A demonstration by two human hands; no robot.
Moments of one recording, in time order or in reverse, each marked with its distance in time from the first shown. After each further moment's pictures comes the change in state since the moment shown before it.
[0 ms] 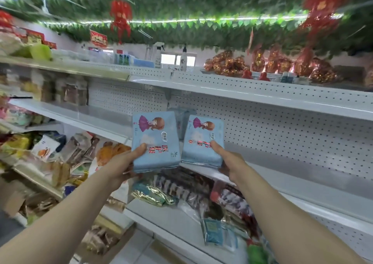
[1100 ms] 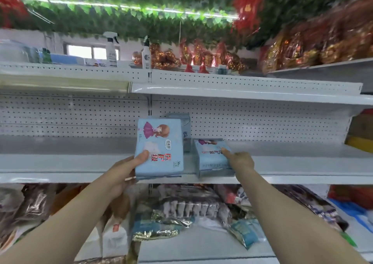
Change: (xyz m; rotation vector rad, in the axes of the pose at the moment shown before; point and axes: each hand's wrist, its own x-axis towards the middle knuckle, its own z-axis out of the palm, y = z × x) left_hand 0.274 0.030 -0.165 0.156 -0.493 -0.088; right_hand 0.099 0.011 0.168 -0.515 0.866 0.135
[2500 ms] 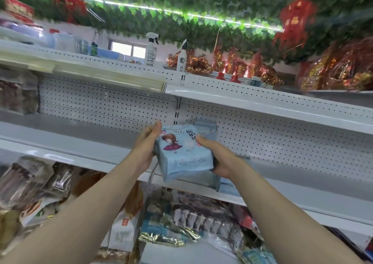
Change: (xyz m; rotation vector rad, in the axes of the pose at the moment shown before) left_hand 0.022 0.049 0.012 -0.275 0.158 0.298; right_hand -0.060 -0.113 0.056 0.497 -0.920 -0.110
